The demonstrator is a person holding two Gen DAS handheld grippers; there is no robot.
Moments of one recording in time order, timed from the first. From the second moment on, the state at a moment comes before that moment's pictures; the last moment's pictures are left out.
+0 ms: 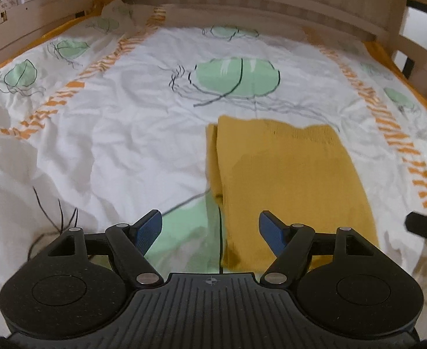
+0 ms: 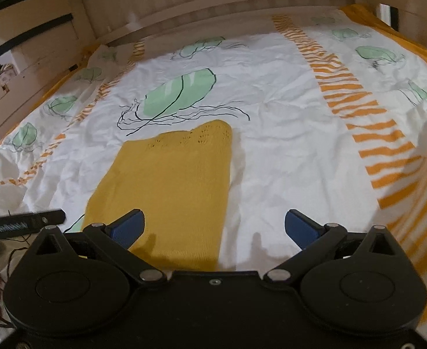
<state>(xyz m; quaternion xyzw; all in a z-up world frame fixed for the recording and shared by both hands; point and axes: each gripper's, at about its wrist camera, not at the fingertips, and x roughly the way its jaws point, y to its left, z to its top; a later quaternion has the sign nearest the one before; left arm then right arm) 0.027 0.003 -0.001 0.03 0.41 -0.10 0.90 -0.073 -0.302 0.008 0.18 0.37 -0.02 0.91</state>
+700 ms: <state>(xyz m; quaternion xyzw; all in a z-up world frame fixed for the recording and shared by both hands) -0.005 0.005 -0.023 0.05 0.46 -0.11 0.88 -0.093 -0.278 0.002 0.15 0.42 -0.01 0.89</state>
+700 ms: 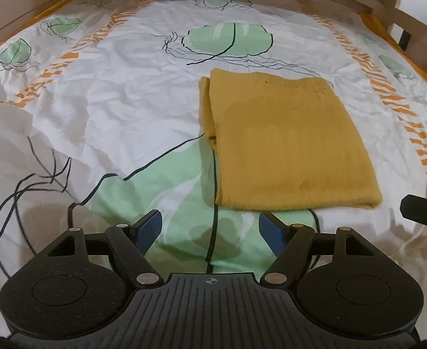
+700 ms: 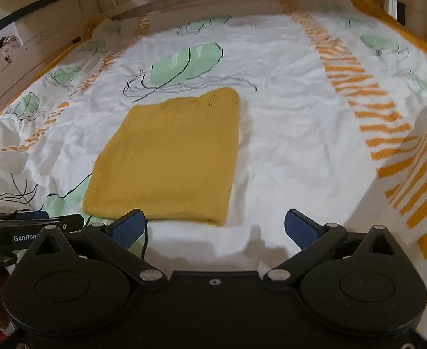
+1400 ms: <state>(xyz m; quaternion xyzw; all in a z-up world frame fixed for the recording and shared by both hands) -0.010 0.016 -0.023 0.05 0.46 -0.10 0.88 -0.092 -0.283 -0.006 0.17 0.44 -0.02 0.88</state>
